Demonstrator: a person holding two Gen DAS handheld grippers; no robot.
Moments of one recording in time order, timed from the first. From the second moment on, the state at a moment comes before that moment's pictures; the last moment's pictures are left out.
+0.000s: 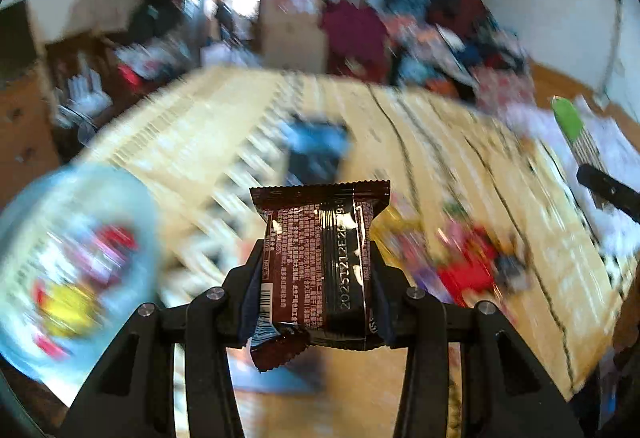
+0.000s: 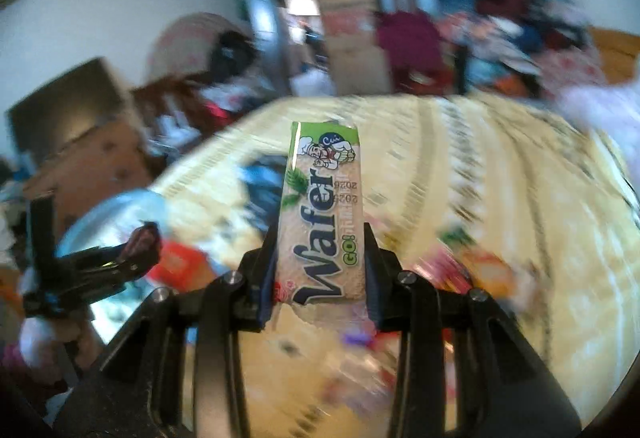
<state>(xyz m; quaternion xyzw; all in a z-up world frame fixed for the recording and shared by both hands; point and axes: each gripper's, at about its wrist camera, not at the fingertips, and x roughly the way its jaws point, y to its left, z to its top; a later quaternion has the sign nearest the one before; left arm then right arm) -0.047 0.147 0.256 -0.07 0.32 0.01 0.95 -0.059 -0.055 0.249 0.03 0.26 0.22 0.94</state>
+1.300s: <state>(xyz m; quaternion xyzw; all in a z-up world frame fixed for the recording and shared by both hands) -0.094 0.479 0.271 -0.16 0.32 0.26 0.90 -0.021 0.365 0.256 -0.10 0.38 0.48 0.79</state>
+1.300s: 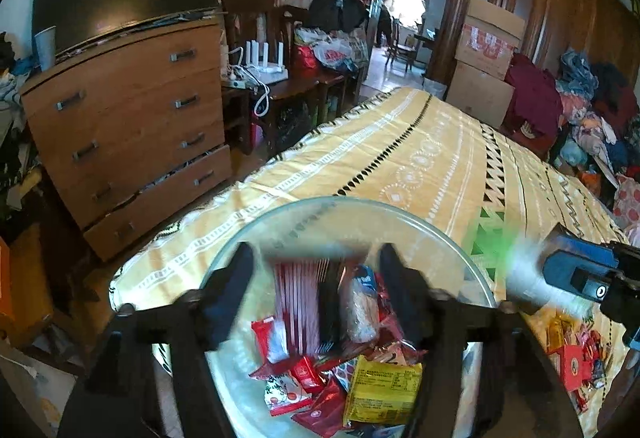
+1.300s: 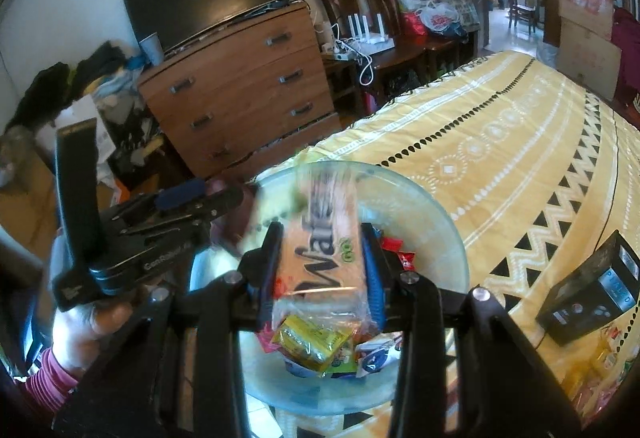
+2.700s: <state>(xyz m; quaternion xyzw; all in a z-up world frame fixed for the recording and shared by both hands) -0.063 0.134 0.230 -0.11 0.33 -0.10 0.93 0.123 0.029 -0.002 -0.02 0.50 0.21 0.84</state>
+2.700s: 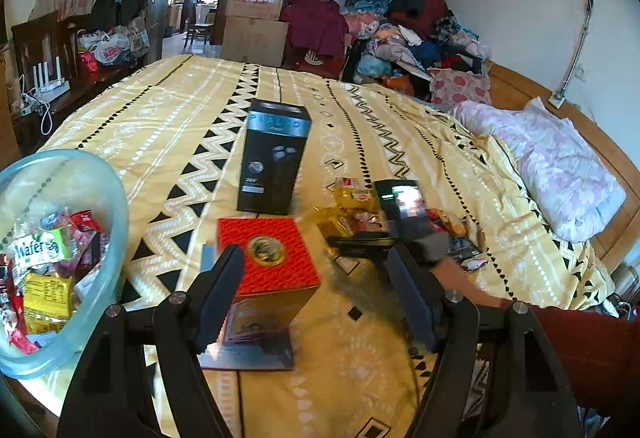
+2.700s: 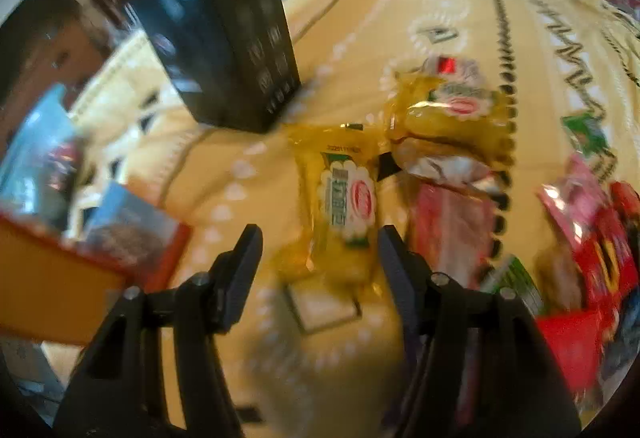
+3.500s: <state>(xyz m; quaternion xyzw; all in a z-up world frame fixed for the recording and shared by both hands) 0.091 -0.010 0.089 -0.13 0.47 -0.14 0.86 -0.112 -0.241 0.021 0.09 0.46 0.04 0.88</state>
